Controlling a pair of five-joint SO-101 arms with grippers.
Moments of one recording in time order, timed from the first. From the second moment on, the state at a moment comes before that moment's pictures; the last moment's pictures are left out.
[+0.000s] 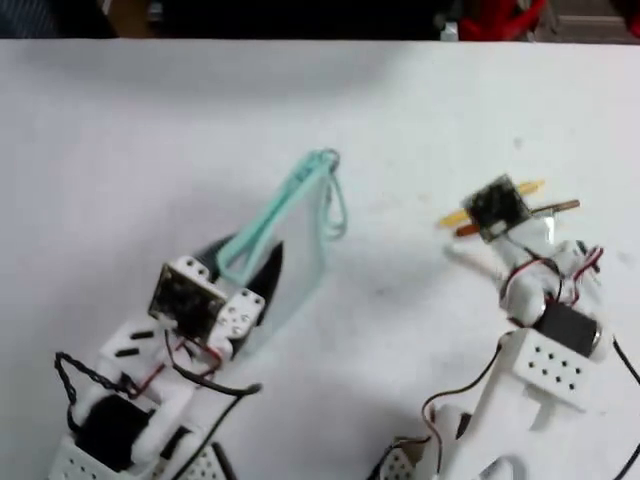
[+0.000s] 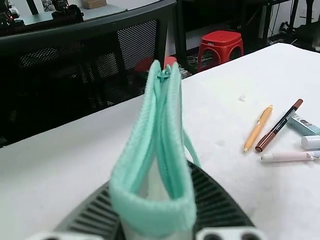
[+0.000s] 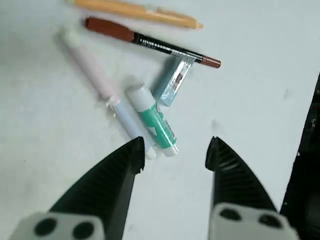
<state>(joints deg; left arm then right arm) 22.9 -93.6 72.1 48.7 -0.6 28.6 -49.9 54.2 51.4 64.1</state>
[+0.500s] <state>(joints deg) 22.9 -93.6 72.2 48.7 -0.6 29.6 -10.0 33.8 51.7 71.2</state>
